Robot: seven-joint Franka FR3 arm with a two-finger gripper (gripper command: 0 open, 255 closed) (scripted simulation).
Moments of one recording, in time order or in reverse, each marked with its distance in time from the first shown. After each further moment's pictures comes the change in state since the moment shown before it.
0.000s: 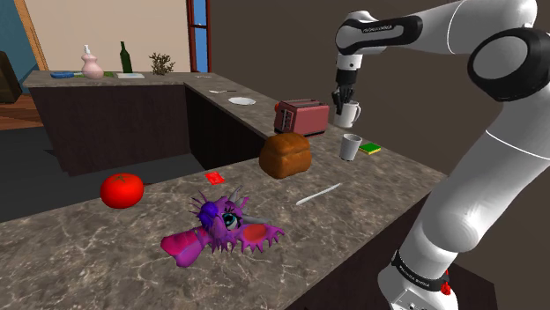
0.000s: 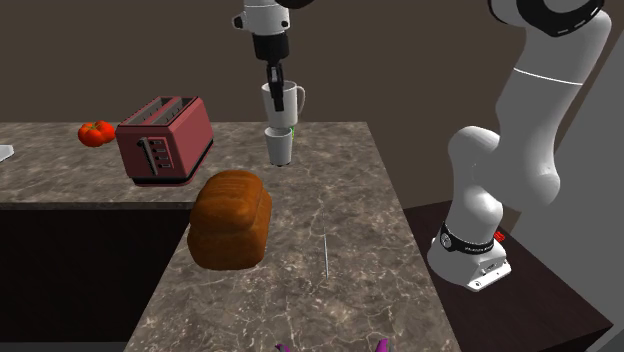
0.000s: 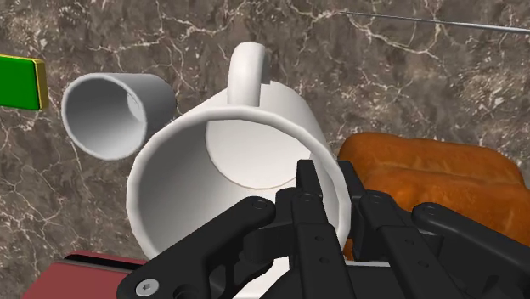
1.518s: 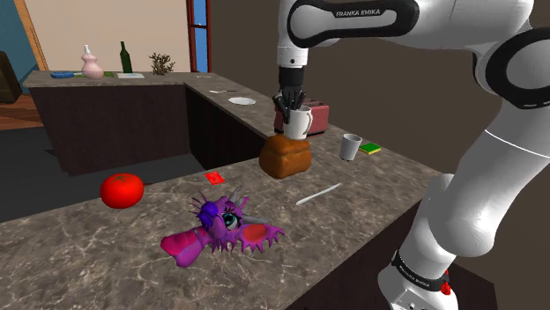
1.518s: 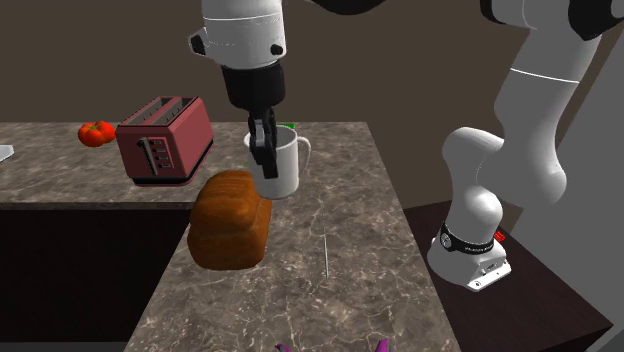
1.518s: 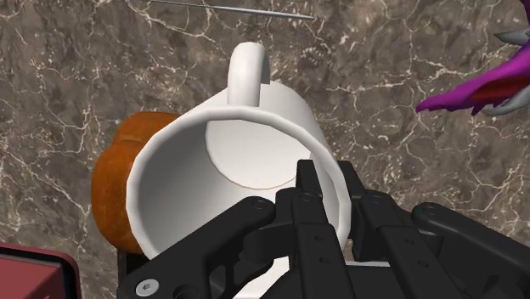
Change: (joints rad) arm 0.228 0.003 0.332 0.006 0.077 -0.049 0.545
